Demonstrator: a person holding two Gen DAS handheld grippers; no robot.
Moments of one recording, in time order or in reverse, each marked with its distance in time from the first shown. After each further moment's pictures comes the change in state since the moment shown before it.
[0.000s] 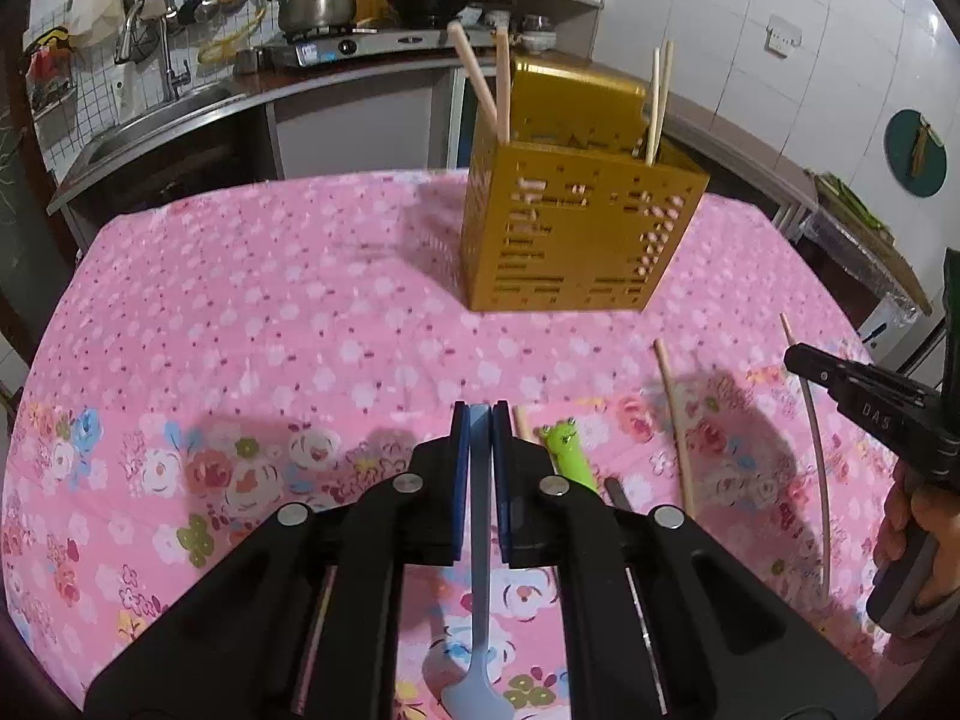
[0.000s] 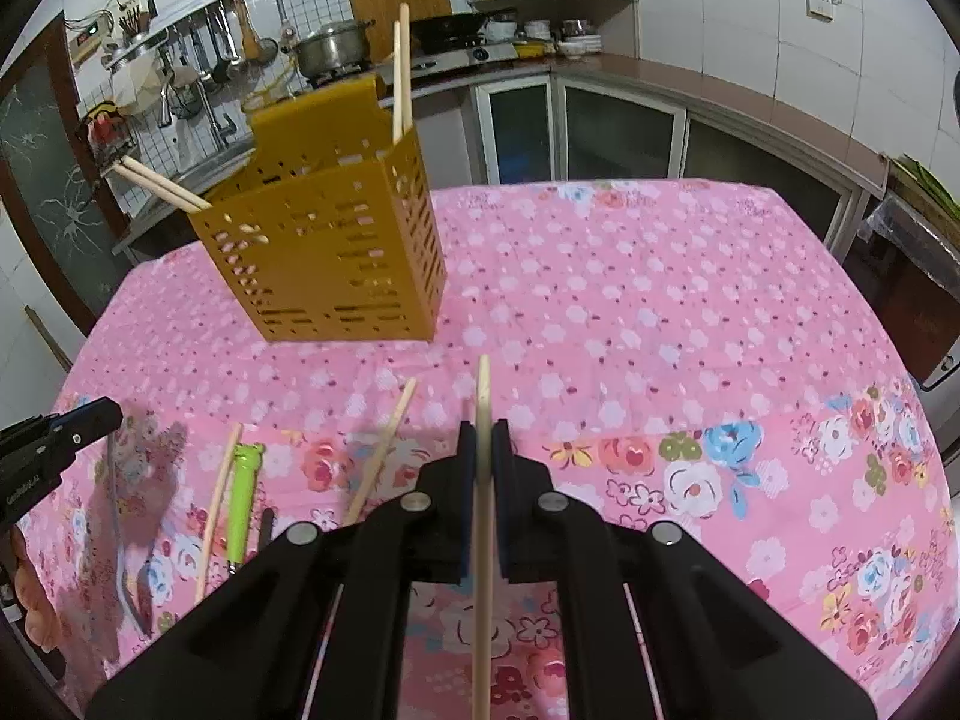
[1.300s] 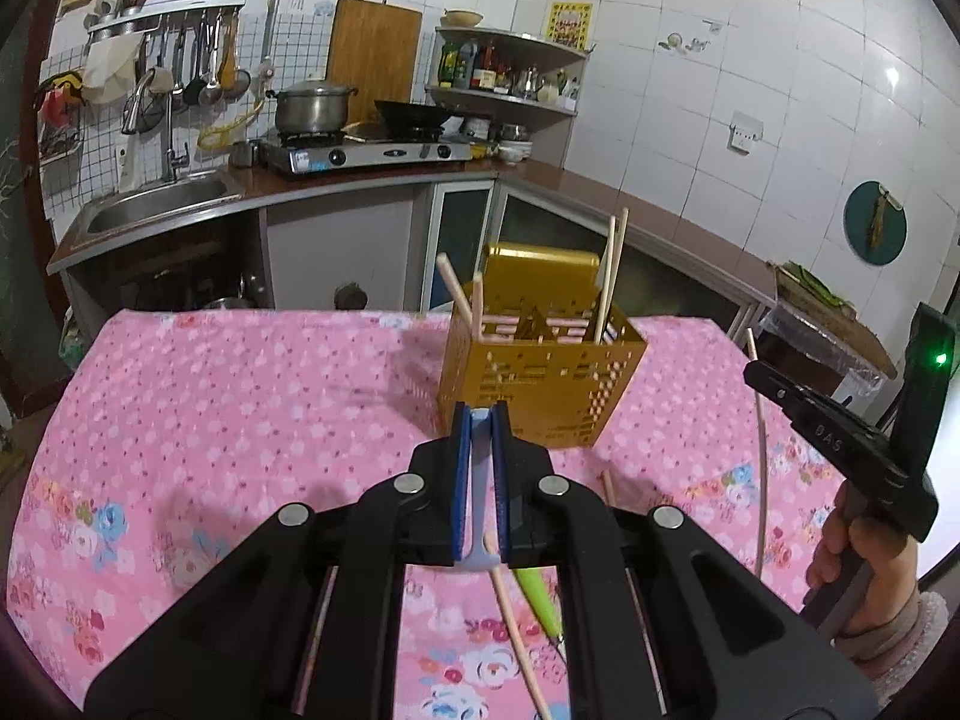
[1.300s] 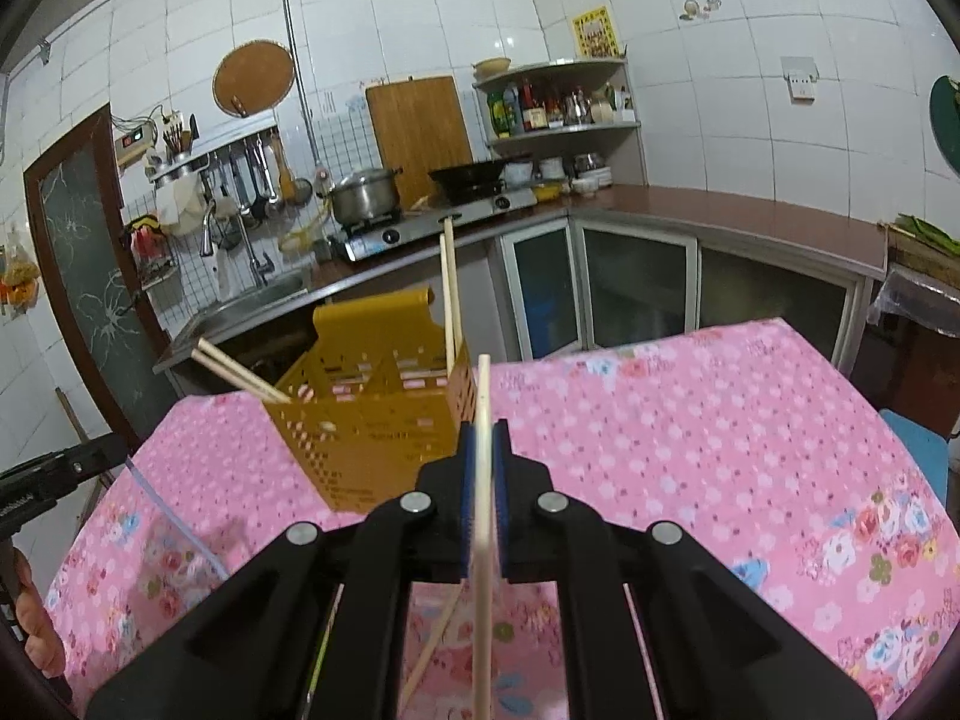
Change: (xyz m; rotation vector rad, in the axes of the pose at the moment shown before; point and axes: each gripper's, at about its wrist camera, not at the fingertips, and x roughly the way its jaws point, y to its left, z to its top) left arm -0.062 0.004 0.041 -0.008 -0.257 -0.074; right arm -0.049 0.013 0.037 0.039 -0.365 0.080
